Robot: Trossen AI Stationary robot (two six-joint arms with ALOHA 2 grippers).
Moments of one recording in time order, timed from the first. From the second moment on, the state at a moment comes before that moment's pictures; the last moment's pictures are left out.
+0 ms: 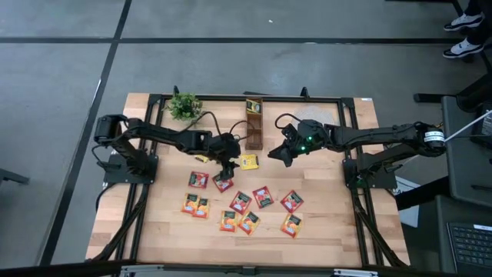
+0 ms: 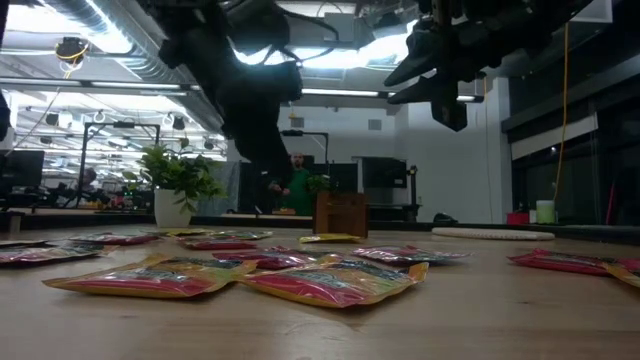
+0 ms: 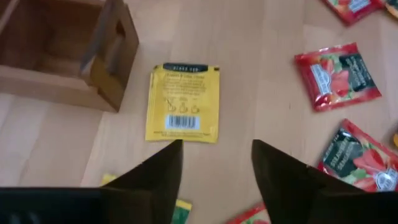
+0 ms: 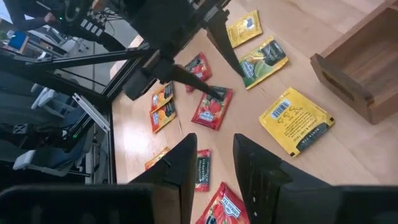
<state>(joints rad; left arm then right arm) 0.09 1.59 0.92 -0.21 0.02 -0.13 -0.13 1.24 0.75 -0.01 -0.20 0.73</state>
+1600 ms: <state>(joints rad) 0.22 1.84 1.09 -0.30 0.10 0.08 -0.13 1.24 0.75 -0.04 -0.16 0.74</state>
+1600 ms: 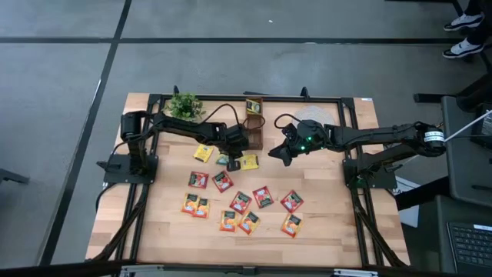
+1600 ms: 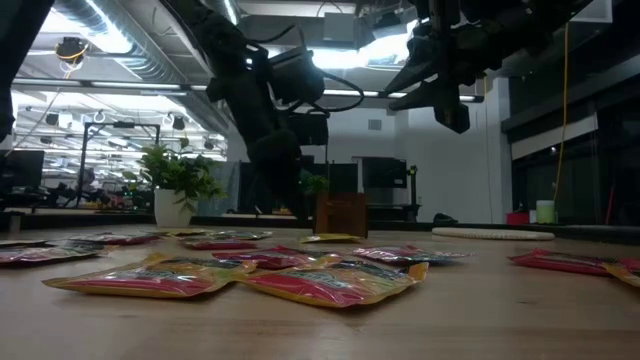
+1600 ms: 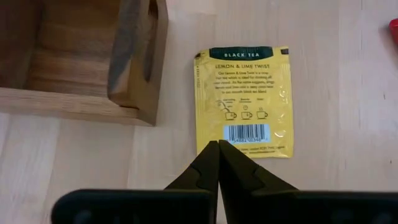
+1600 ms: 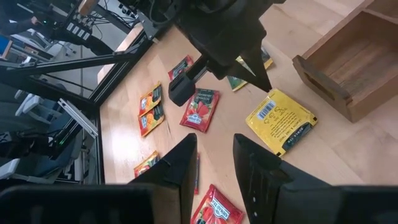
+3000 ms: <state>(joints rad) 0.23 1.93 1.09 -0.23 0.12 0.07 0.00 1.26 0.75 -0.16 0.01 1.25</state>
